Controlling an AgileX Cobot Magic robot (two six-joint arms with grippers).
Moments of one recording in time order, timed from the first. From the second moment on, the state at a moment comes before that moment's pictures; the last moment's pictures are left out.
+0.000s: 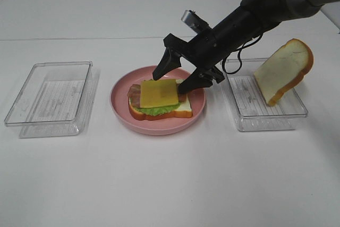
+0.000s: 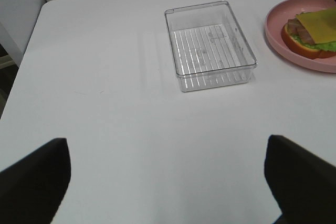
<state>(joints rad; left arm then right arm) 0.04 -0.01 -0.52 -0.07 1.08 0.12 0.29 2.28 -1.61 0.88 0.92 -0.36</state>
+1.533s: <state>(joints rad) 0.04 -0.01 -0.52 -0.07 1.08 0.12 0.02 1.84 -1.68 0.06 1.17 0.10</state>
